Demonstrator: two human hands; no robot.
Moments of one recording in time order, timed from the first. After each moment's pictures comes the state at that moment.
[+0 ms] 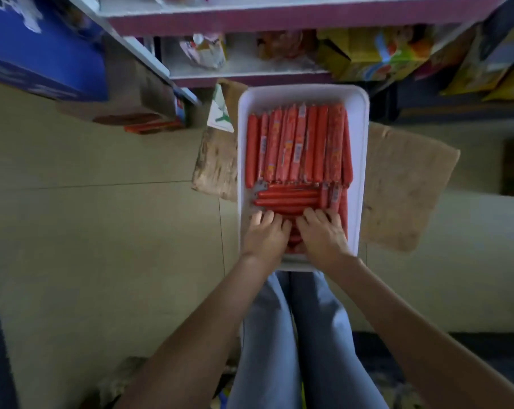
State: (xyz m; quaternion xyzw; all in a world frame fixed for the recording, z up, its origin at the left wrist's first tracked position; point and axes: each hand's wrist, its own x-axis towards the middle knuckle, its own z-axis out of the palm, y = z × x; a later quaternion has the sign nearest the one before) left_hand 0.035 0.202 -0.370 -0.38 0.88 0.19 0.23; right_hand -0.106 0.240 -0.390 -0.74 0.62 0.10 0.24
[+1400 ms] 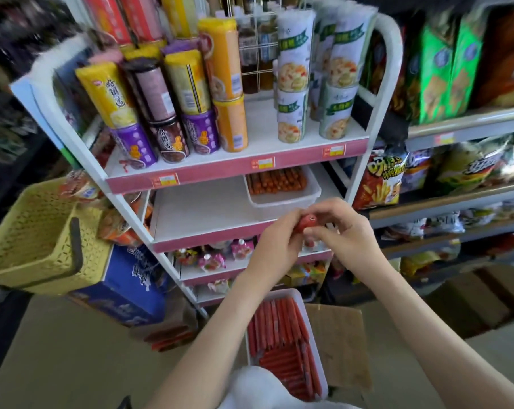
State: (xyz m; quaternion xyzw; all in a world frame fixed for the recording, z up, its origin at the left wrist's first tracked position) left_hand -0.031 0.101 0.104 -0.31 0.82 0.35 -0.33; right_hand -0.160 0.165 0.127 -0.59 0.56 -0.54 0.21
